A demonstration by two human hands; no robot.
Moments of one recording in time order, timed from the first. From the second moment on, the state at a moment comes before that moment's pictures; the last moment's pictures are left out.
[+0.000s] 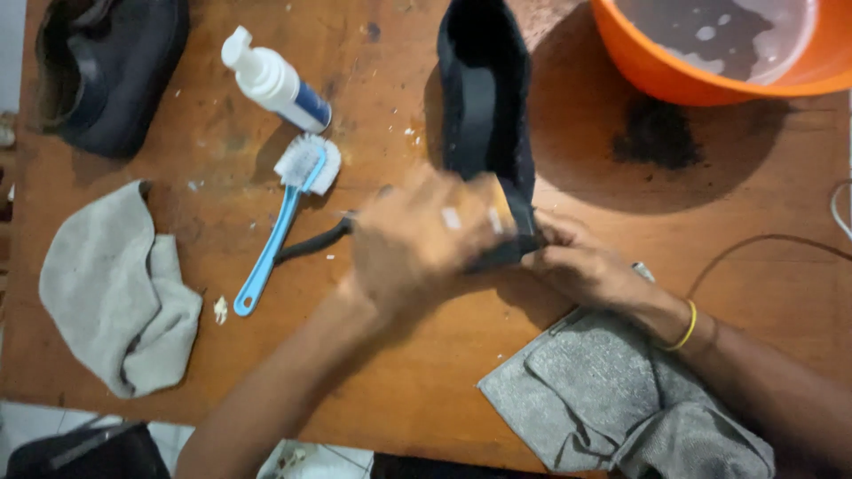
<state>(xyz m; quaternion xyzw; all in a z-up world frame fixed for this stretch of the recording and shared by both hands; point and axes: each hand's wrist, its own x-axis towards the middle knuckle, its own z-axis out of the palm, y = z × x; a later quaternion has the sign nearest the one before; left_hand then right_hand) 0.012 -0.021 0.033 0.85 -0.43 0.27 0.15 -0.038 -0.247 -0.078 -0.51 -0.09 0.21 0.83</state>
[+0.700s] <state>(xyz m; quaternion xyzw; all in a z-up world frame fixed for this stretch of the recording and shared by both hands) -0.010 -0.038 0.015 0.80 -0.45 0.28 0.29 -0.040 -0.233 -0.050 -0.54 -0.15 0.15 0.81</state>
